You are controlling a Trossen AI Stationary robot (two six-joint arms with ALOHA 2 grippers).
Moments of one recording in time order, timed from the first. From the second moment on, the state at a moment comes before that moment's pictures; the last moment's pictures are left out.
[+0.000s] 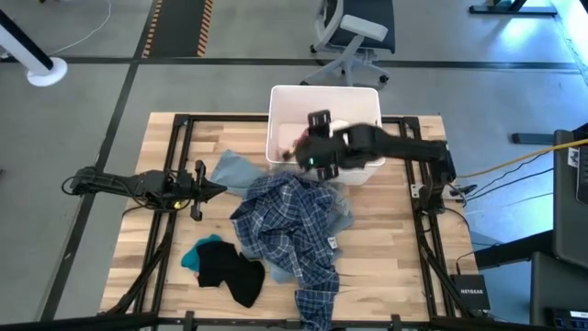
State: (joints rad) left arm -0.17 0.01 0.01 0.05 -0.28 -0.03; right arm 0.06 1.88 2.18 -1.40 0.66 -0.47
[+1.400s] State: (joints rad) left arm -0.17 0.01 0.01 0.06 -0.28 -0.20; right arm 0.40 1.41 0.97 -0.72 0.71 -0.11
